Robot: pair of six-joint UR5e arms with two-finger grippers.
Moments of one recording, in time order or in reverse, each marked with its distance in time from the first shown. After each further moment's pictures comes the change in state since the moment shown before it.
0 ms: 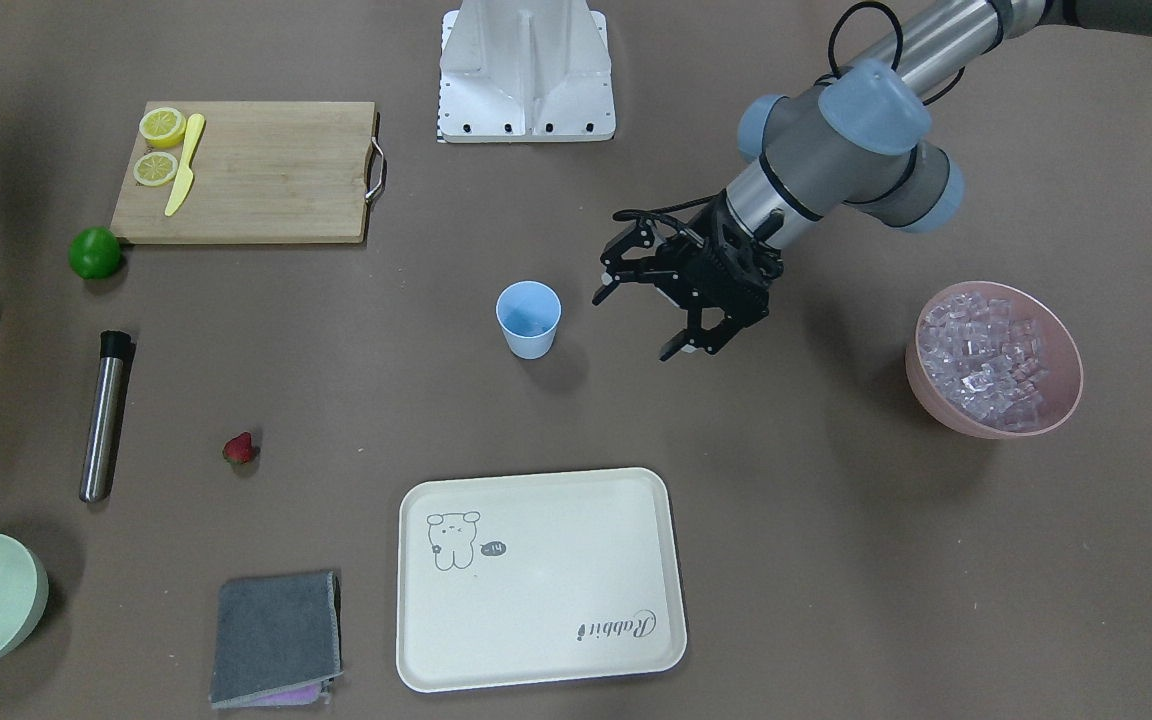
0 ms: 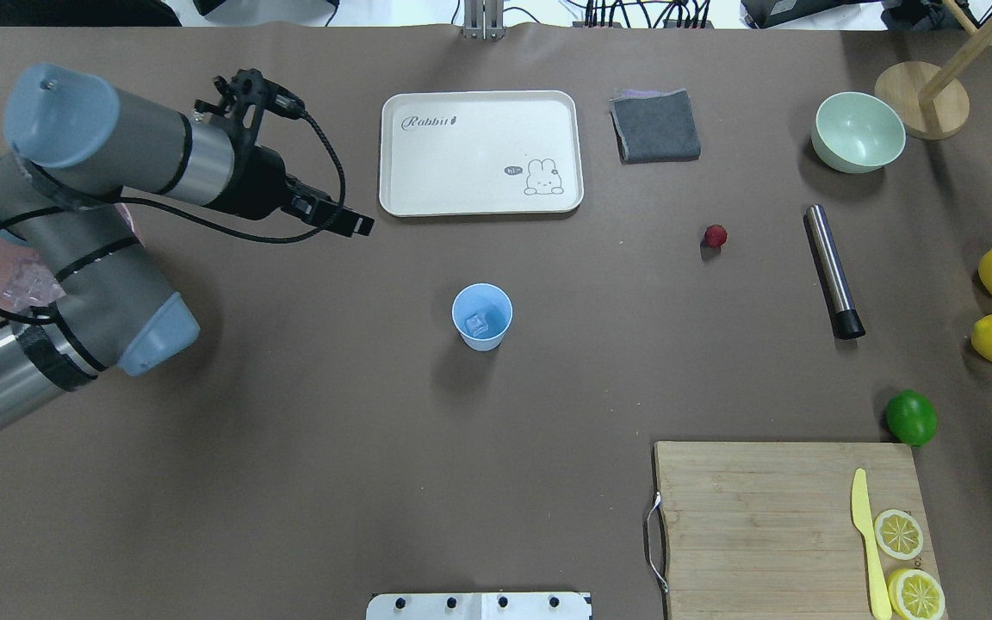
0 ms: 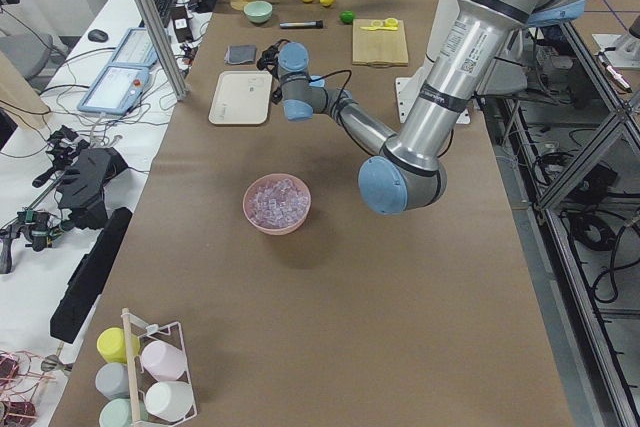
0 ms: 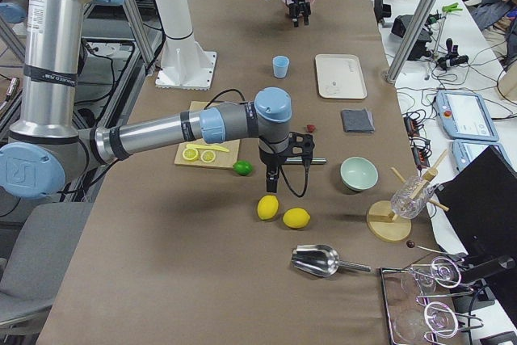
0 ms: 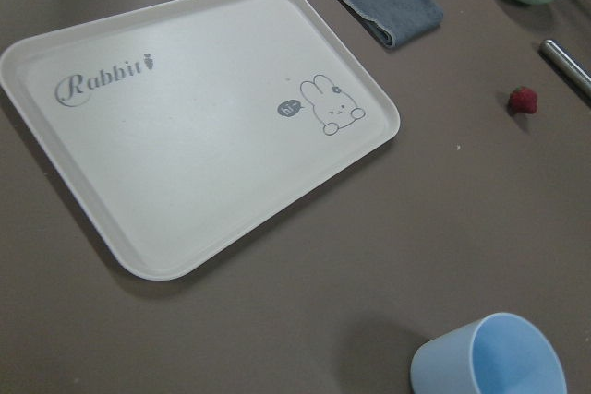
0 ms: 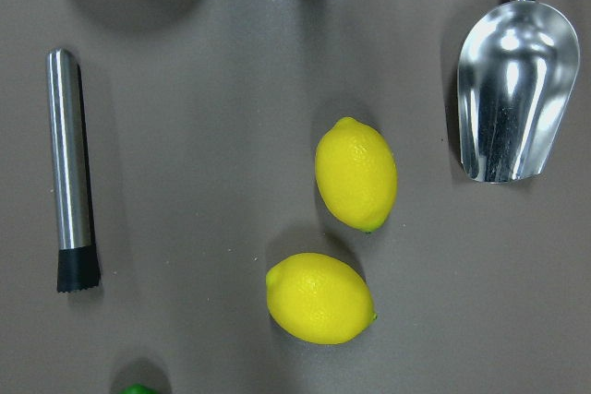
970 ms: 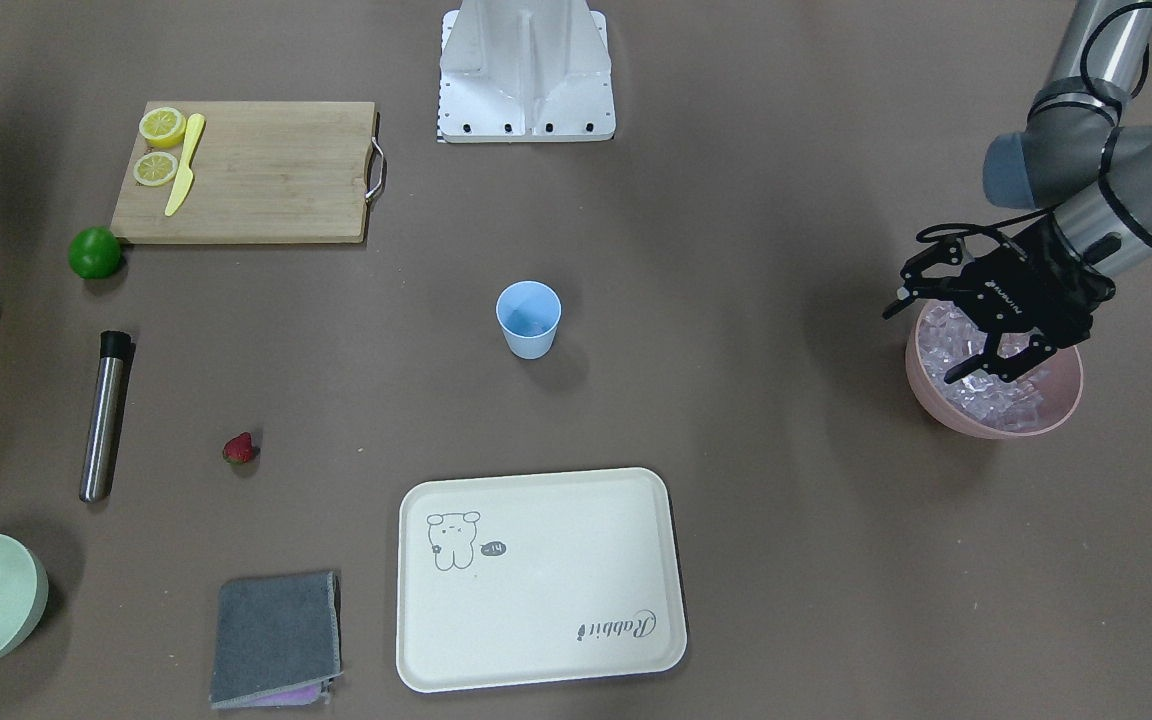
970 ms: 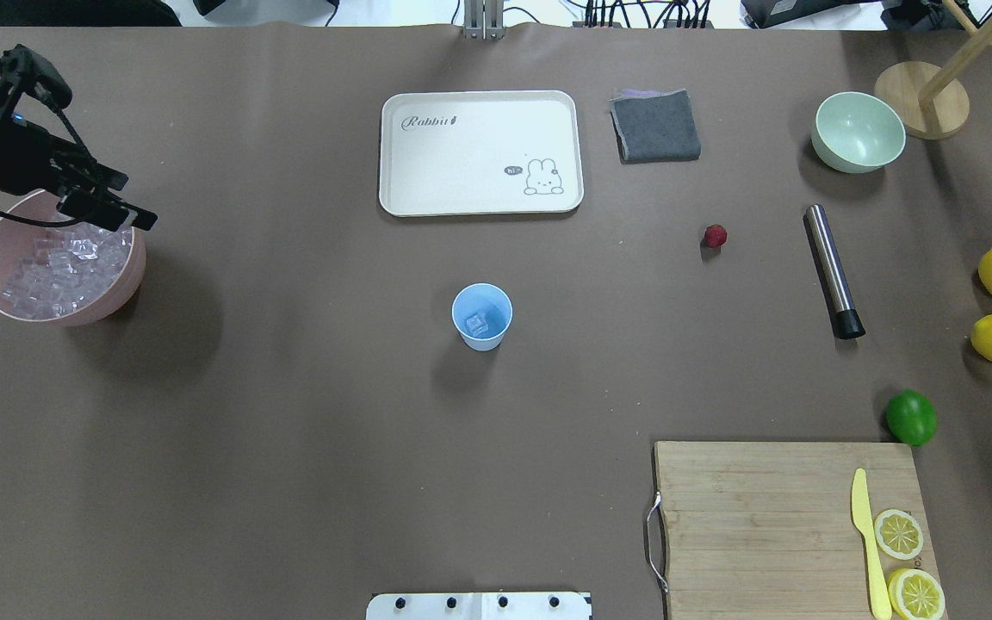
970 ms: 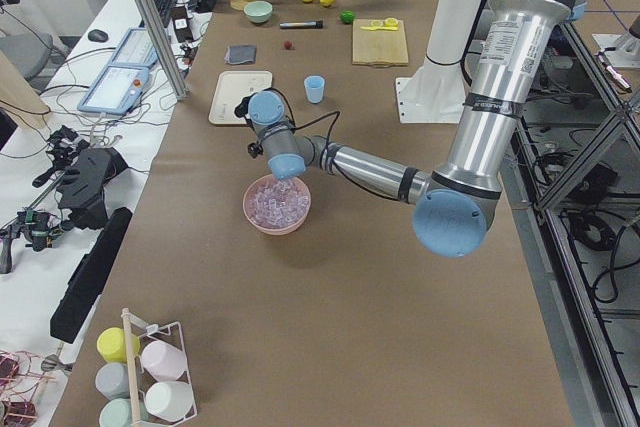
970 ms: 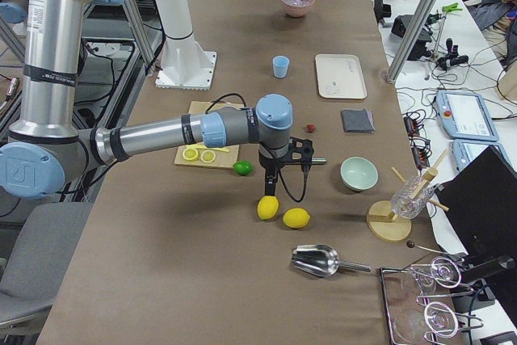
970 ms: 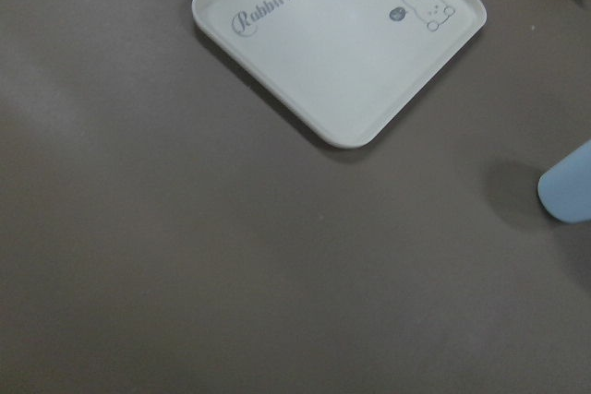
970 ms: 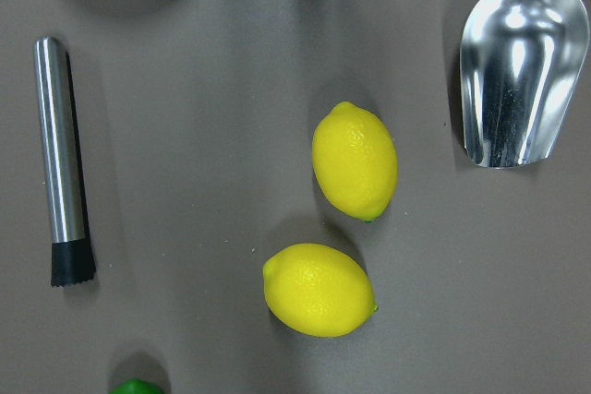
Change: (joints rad) left arm -0.268 0.267 0.006 0.001 -0.278 0.436; right arm 0.000 0.000 -0.026 0.001 0.025 -0.005
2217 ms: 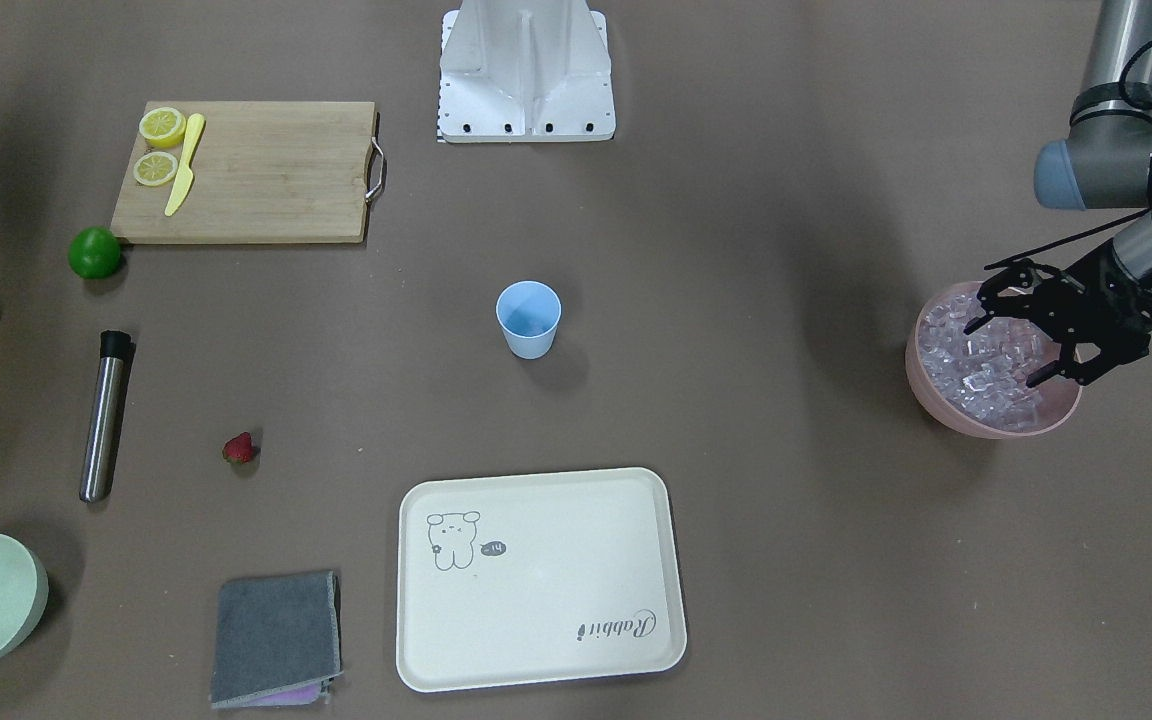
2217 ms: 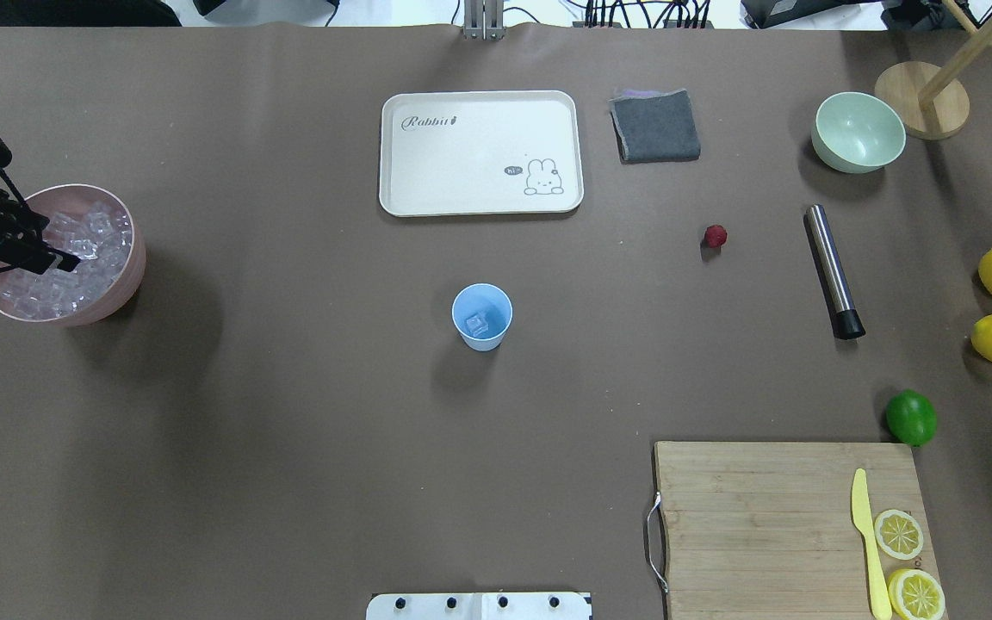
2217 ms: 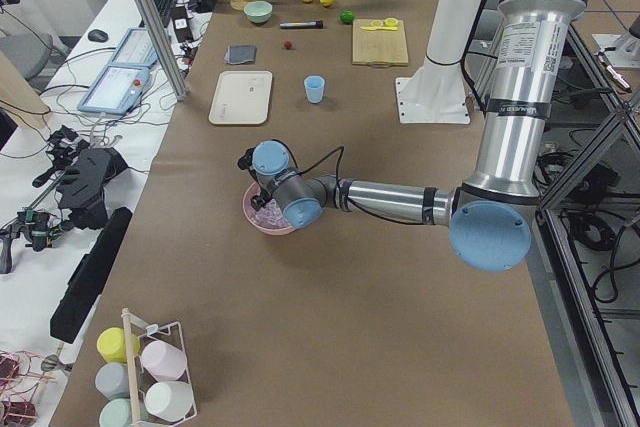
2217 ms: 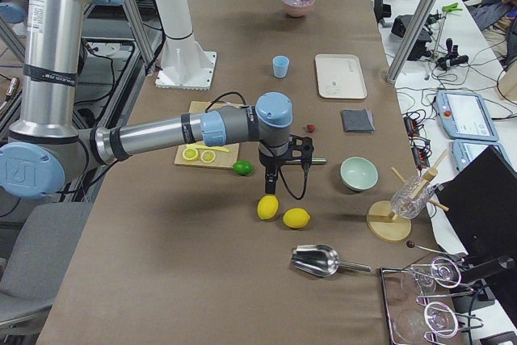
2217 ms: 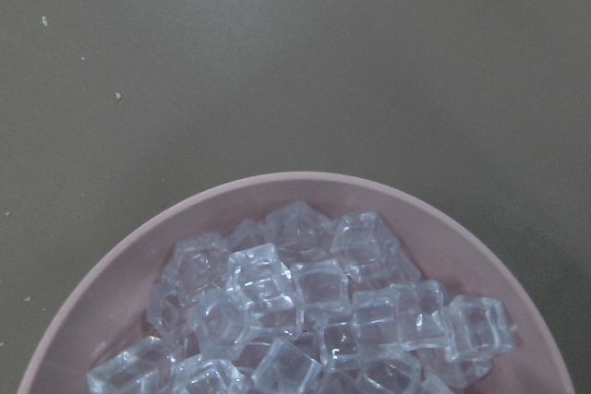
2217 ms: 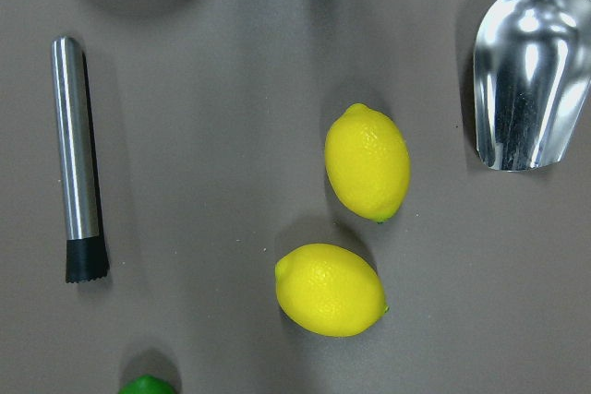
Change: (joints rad) left arm -0.018 0.096 0.091 0.058 0.051 0.156; right arm -0.001 -0.001 0.010 0.002 0.010 -0.002
